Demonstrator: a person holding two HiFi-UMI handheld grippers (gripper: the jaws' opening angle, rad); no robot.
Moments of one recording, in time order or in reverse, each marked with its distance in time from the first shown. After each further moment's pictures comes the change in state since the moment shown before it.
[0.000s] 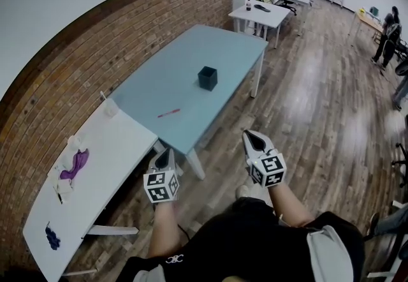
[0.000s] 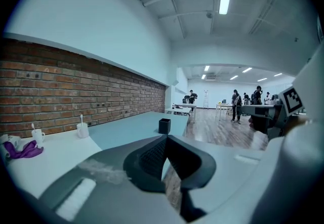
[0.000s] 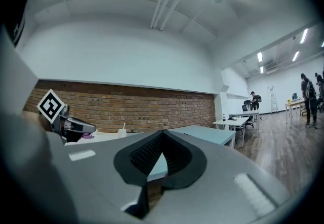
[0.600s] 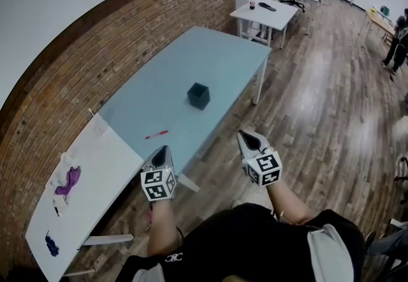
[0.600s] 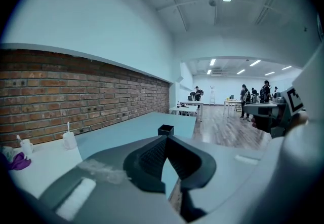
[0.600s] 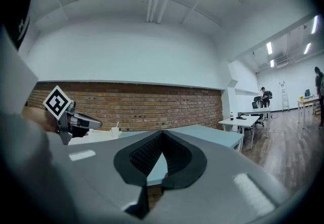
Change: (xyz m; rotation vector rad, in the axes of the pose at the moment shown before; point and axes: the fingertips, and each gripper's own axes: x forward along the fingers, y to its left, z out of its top) left arm 0.149 -0.019 0.056 0.021 0.031 0.077; right arm 0.112 -0.118 0.013 -0.013 0.041 0.105
